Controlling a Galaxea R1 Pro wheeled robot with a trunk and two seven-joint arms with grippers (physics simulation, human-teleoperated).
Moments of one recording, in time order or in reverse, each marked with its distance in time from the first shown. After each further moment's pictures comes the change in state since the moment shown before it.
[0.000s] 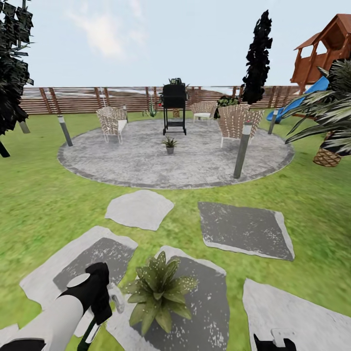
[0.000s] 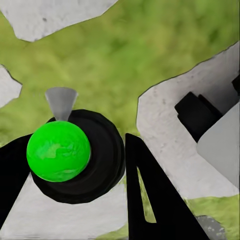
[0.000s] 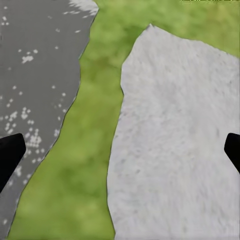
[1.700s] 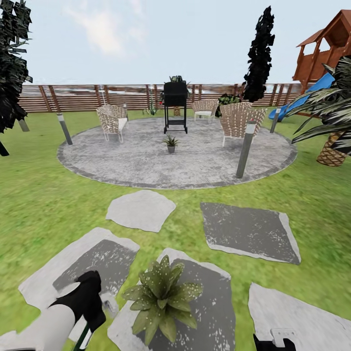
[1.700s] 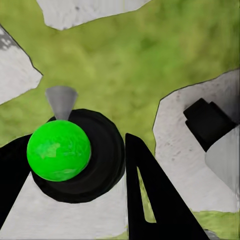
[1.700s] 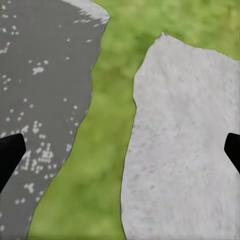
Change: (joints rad) left arm 0.046 0.032 0.058 0.007 0.073 0.002 0.128; right arm 0.000 0.002 0.001 0.000 0.000 0.000 0.003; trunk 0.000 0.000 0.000
